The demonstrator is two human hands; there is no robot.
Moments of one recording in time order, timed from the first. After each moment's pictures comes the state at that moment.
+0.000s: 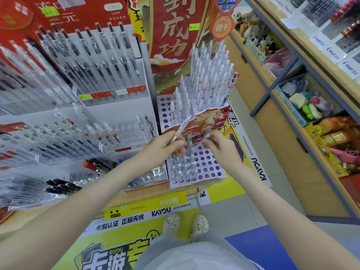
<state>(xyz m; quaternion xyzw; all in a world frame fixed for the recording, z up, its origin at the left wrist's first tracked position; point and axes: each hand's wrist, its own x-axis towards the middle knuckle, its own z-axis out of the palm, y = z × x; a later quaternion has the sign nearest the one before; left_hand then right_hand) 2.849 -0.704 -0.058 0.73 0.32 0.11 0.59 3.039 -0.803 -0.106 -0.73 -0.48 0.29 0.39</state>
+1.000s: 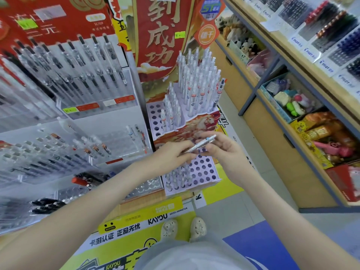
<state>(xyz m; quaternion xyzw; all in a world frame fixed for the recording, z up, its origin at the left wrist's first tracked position) 2.885 -0.706 -0.050 0.87 0.23 -0.02 0.44 3.033 -0.827 -0.060 -0.58 -0.34 0.45 0.58</state>
